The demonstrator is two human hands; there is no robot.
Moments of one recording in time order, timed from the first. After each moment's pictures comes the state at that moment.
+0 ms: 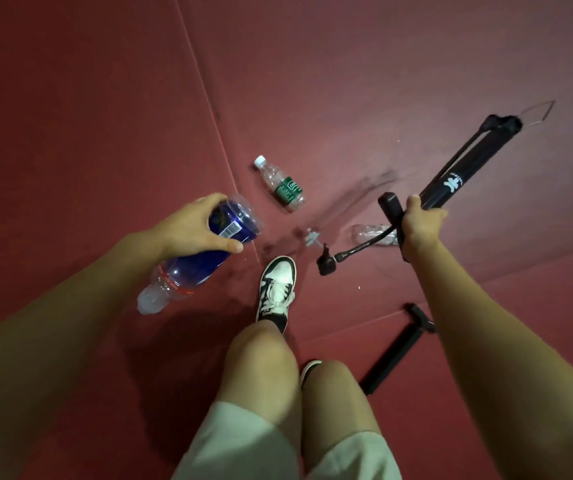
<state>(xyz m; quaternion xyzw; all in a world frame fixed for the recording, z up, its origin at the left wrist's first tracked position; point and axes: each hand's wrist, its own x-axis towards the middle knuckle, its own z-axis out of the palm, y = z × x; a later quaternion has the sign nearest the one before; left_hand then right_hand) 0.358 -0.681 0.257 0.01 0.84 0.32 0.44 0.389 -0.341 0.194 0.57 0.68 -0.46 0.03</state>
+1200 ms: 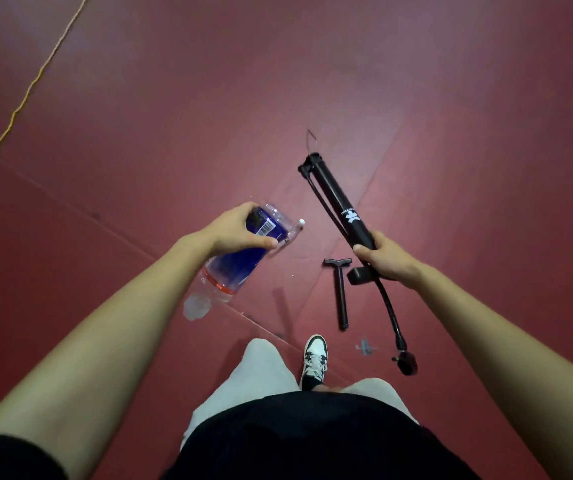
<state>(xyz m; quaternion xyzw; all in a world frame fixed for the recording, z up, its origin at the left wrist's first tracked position) 0.506 -0.511 0.652 0.37 0.79 0.23 0.43 0.734 -0.344 0.638 0.45 0.74 -0.49 0.10</state>
